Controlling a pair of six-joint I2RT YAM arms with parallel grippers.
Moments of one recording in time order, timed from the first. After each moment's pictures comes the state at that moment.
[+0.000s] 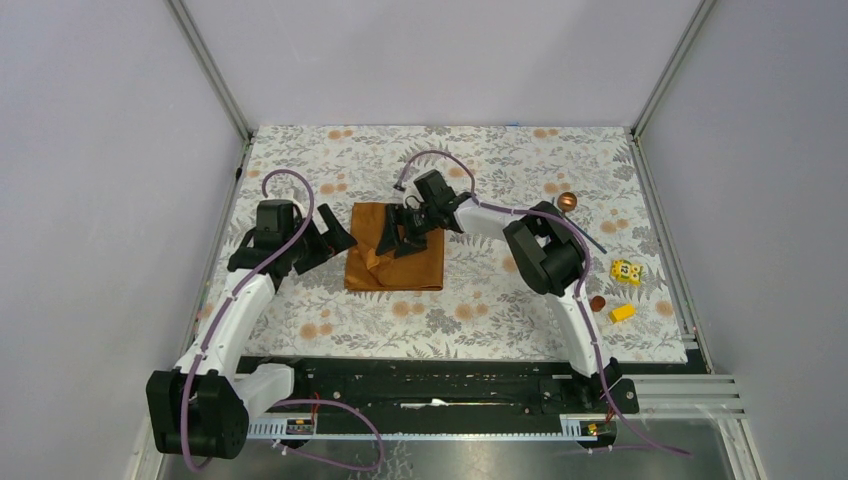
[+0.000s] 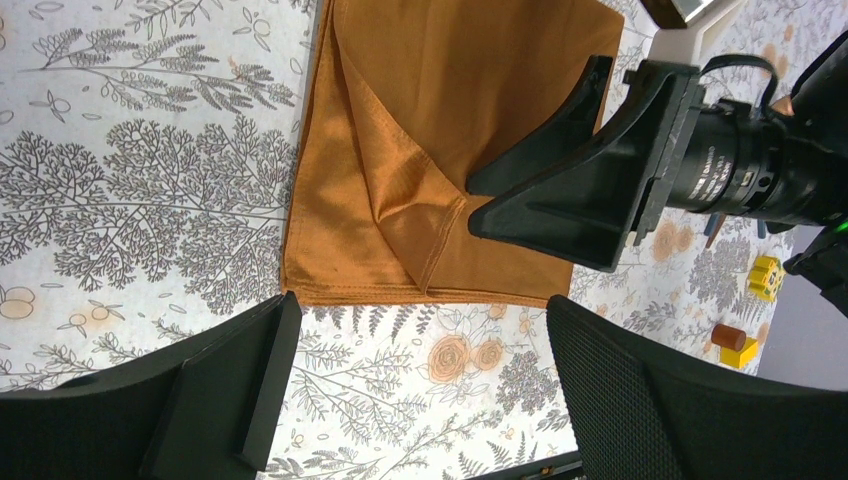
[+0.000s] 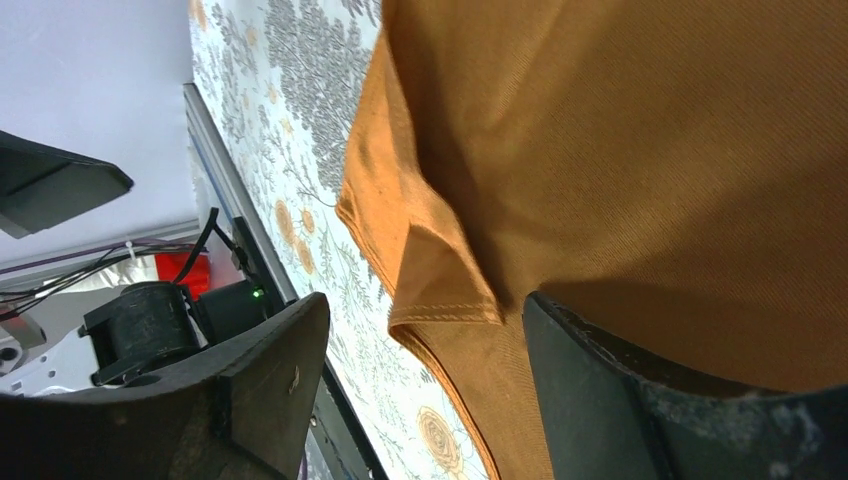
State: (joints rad) left arm -0.07 1.05 0.78 -0.50 0.26 -0.58; right arm 0.68 2.30 1.63 -0.19 -0.74 0.59
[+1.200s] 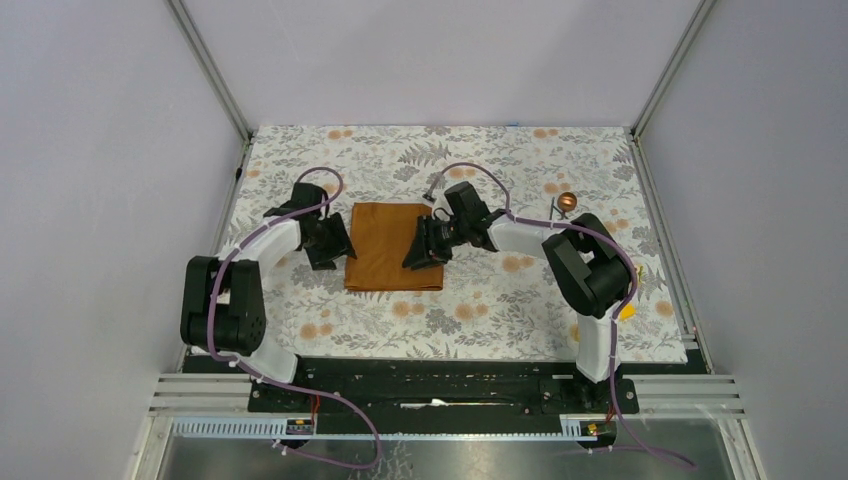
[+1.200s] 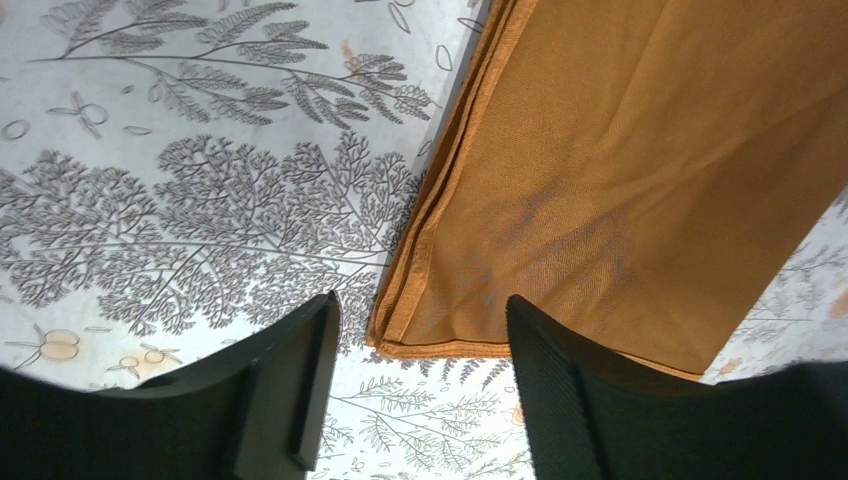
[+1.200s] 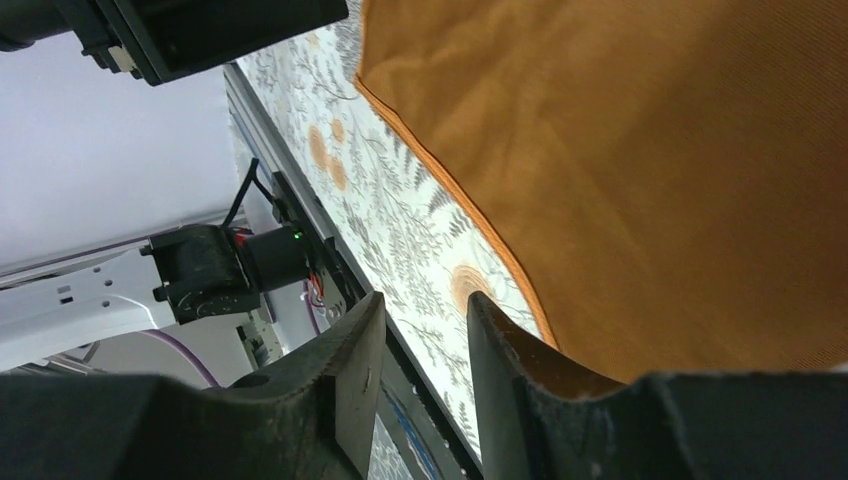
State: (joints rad) left arm -0.10 1.57 0.95 -0.56 0.17 -0.52; right arm 0.64 1.97 1.20 -0.04 -0.75 0.71
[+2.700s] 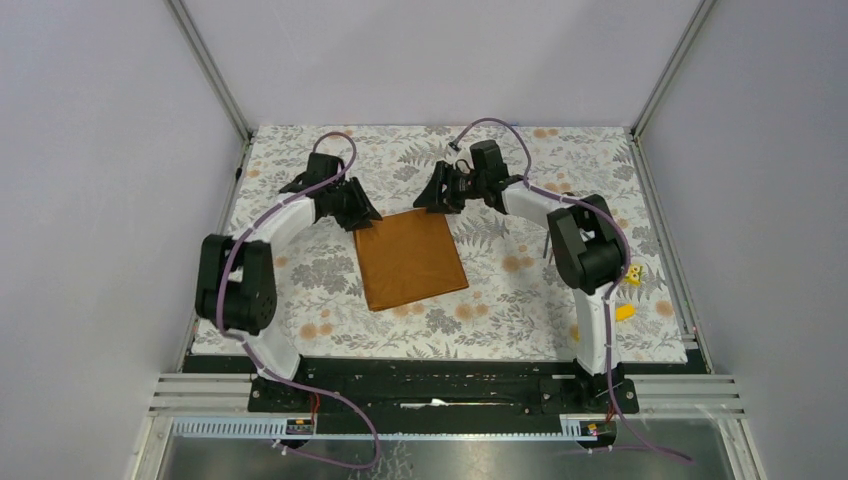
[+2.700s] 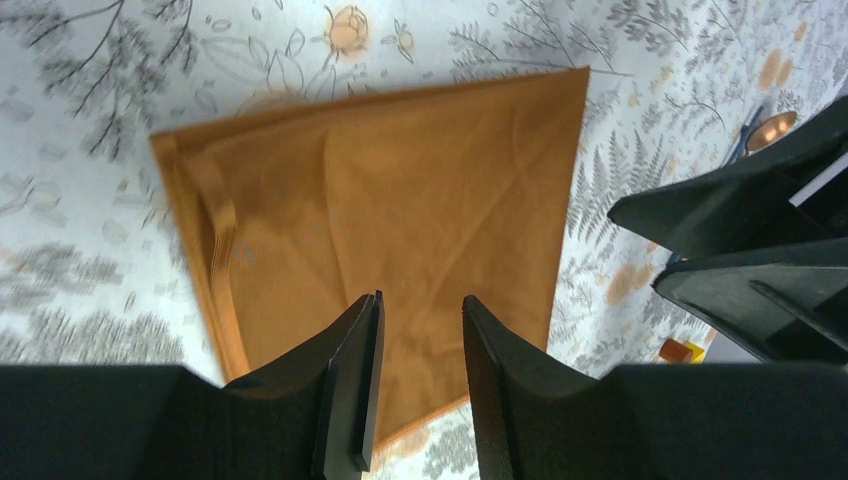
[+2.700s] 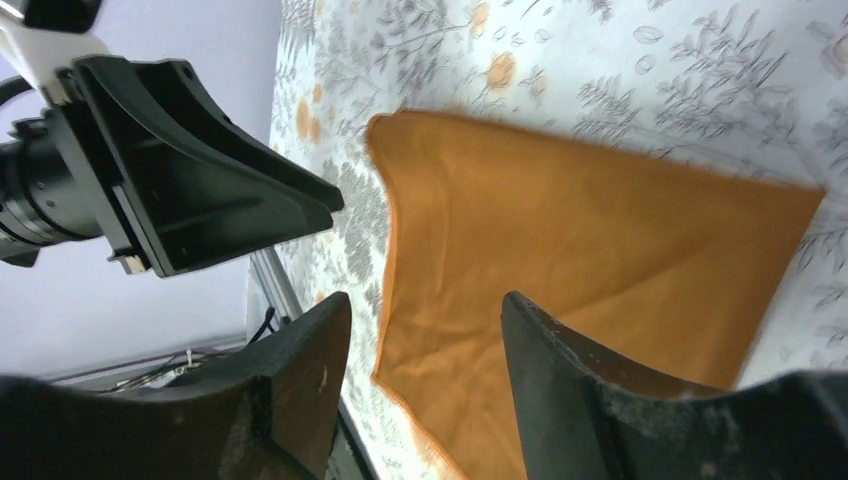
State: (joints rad) left arm -0.18 1.65 1.18 -0.44 0.32 -0.66; right arm 0.45 2.08 1.46 -0.01 -0.72 0.66
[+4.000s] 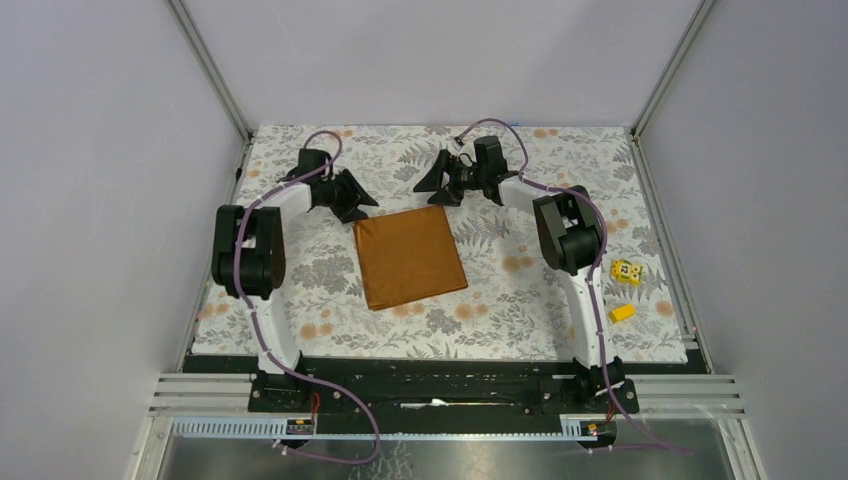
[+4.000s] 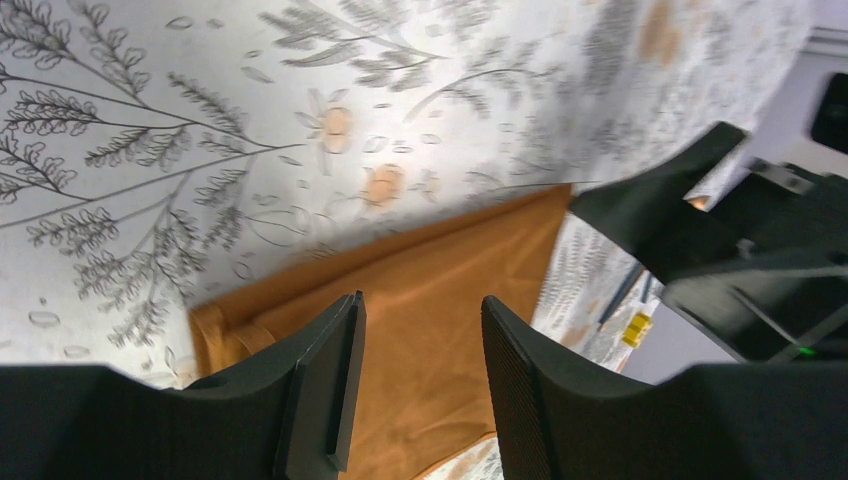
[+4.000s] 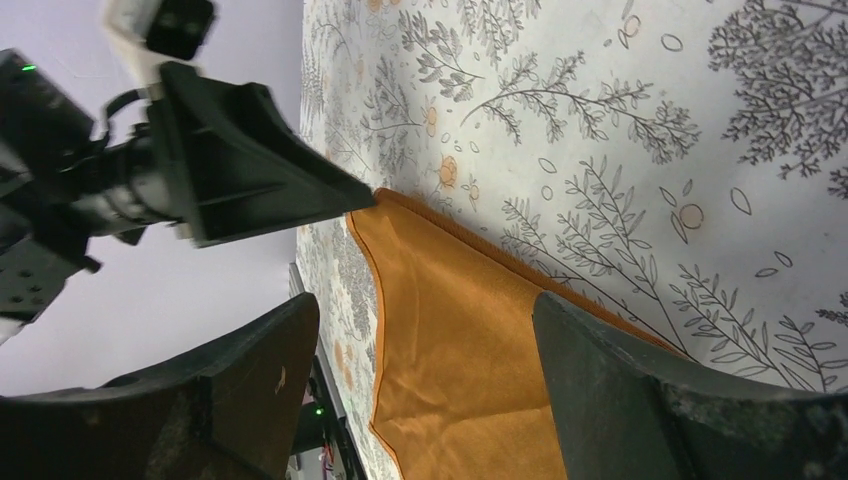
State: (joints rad) left arm -0.06 1.92 1.31 -0.29 0.50 -0.76; right arm 0.38 2.39 1.72 0.12 -0.83 0.82
